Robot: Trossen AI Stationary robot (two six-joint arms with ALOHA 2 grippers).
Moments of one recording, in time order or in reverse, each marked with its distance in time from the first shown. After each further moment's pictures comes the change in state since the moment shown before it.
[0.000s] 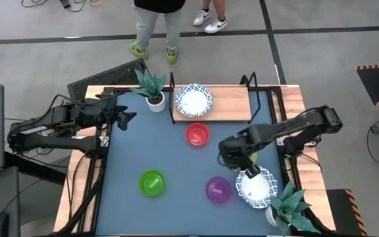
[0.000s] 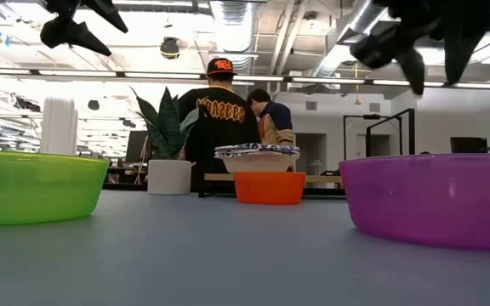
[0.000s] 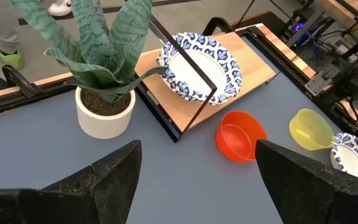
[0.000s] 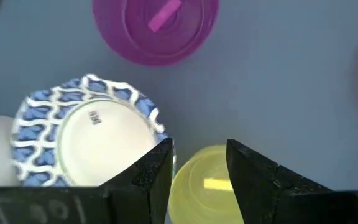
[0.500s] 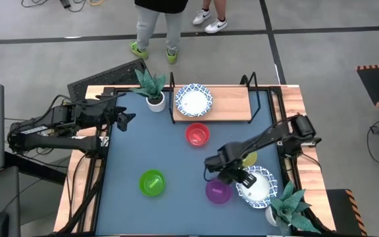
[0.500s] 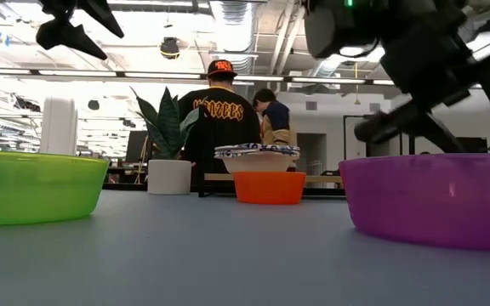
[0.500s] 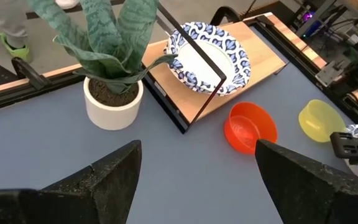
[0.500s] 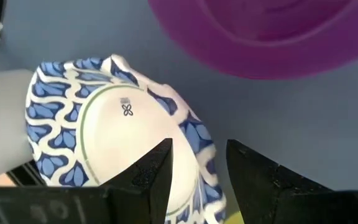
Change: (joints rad) left arm 0.000 0.000 0.000 -0.045 0.001 -0.003; right arm 0.038 0.342 0.000 -0.003 -0.208 -0.193
